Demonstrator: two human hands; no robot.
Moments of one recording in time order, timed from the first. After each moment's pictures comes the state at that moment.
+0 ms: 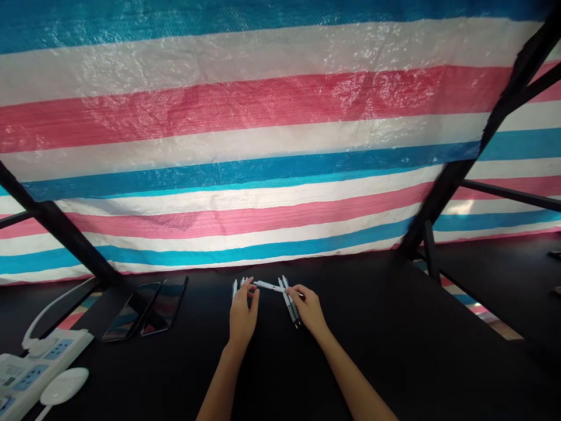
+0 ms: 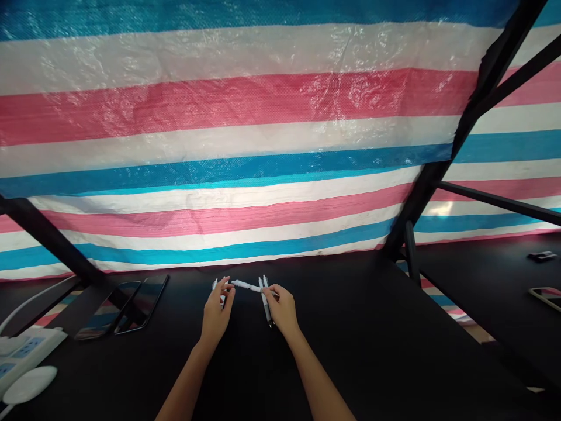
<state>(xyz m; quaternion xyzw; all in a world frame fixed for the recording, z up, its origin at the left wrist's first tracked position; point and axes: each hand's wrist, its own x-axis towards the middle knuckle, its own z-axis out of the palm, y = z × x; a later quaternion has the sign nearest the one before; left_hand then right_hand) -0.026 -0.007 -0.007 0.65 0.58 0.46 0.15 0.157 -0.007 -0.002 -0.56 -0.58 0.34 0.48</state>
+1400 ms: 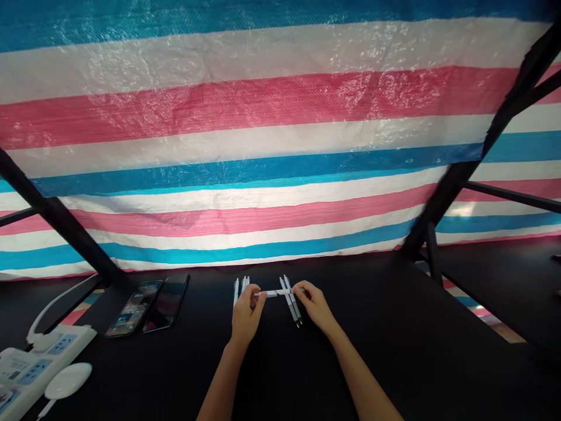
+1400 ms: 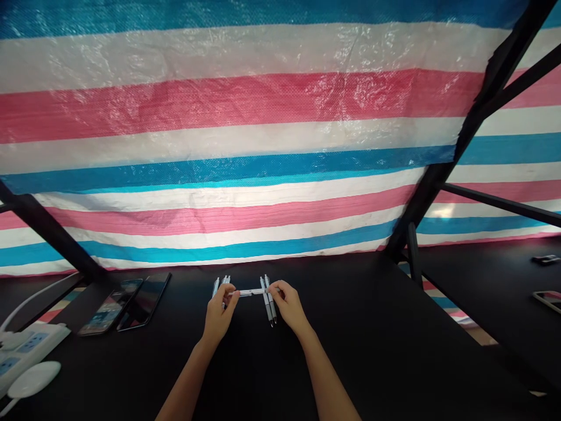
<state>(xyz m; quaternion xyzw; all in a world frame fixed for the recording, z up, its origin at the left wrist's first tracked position) -0.024 -0.013 0.000 0.68 0.54 0.47 0.16 0.174 -0.004 0.004 -0.48 -0.65 0.35 0.48</state>
